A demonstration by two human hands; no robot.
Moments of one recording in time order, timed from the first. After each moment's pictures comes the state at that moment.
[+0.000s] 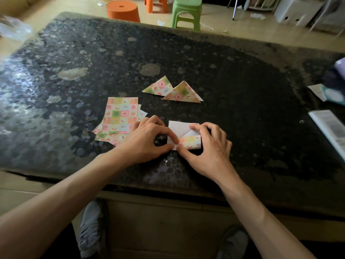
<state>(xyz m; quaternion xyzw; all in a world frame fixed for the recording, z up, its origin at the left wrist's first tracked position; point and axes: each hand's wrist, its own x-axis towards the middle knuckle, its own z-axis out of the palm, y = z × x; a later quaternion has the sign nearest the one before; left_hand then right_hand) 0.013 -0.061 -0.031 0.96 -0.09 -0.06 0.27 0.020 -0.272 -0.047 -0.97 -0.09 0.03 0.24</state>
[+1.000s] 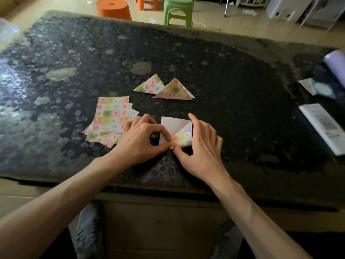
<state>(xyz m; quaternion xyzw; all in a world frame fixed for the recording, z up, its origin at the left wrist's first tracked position) 0.012 -0.071 -0.034 0.97 -0.06 -0.02 0.25 0.015 -0.270 -0.052 -0.97 -0.11 0.00 0.23</state>
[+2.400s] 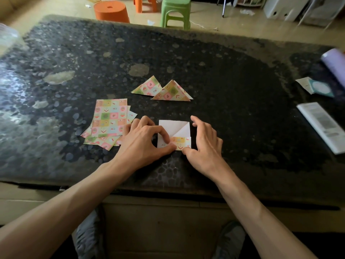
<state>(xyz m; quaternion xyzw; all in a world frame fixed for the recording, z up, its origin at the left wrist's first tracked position) 0.007 -0.087 -0.033 0.97 0.00 0.00 0.24 0.023 -0.278 -0.039 -0.94 -0.08 0.10 0.32</state>
